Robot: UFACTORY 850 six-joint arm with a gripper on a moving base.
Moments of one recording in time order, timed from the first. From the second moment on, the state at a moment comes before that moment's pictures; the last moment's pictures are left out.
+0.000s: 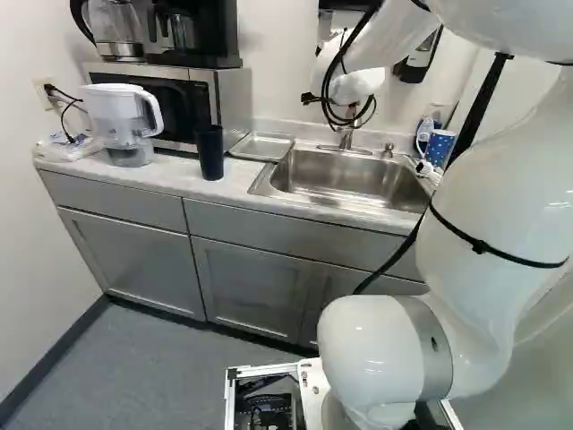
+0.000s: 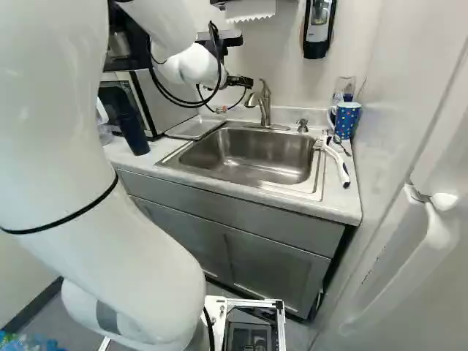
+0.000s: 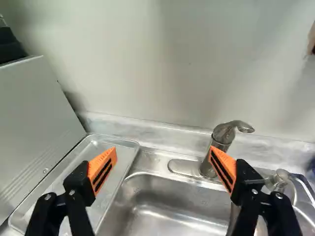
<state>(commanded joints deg) -6.2 -0.5 -58.5 0.0 14.7 0.0</state>
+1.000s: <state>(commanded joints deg) -9.6 -3.4 -61.4 0.0 14.7 0.0</state>
